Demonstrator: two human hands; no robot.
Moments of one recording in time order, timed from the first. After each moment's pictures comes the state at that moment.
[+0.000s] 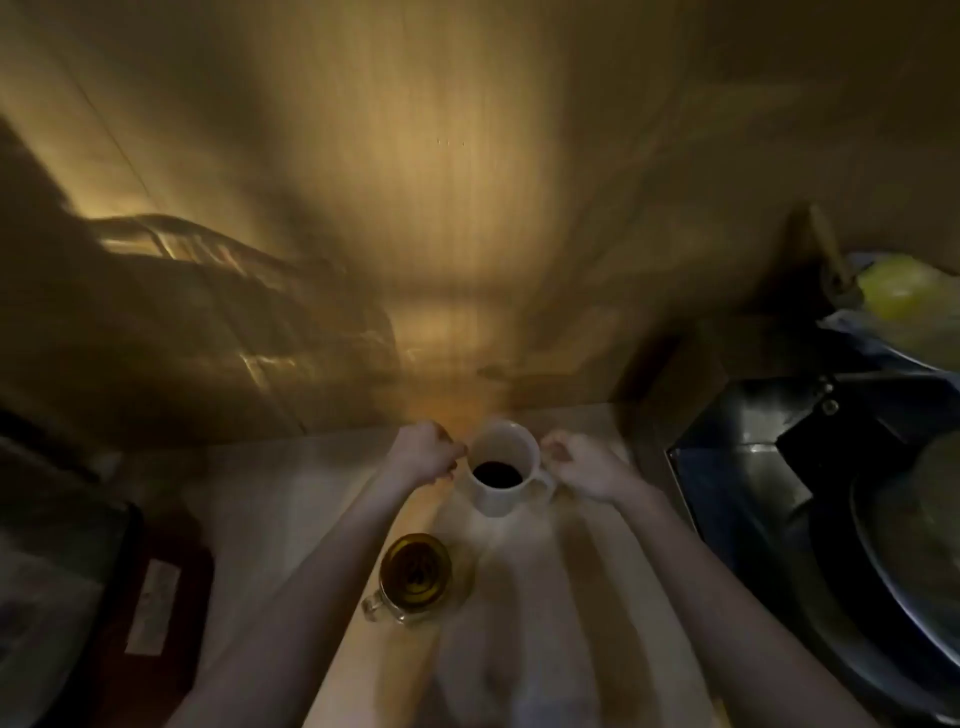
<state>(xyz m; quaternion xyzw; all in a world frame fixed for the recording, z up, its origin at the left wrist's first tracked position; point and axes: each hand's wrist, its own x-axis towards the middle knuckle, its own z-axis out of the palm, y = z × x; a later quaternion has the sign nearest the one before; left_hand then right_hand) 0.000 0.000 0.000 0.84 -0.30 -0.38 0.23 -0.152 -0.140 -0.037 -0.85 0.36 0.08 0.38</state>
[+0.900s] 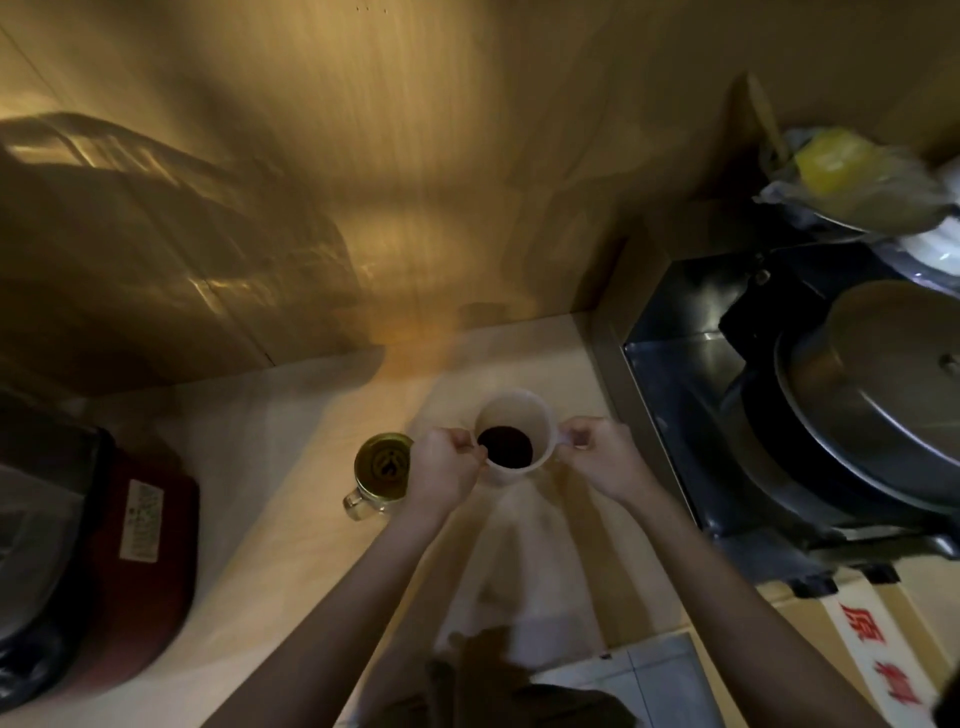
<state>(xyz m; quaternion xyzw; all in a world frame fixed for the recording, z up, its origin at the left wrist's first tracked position) -0.119 0.047 -0.031 0.84 -0.23 -0.34 0.36 -0.258 -0.073 -0.050 -0.80 0.43 -0.06 0.41</state>
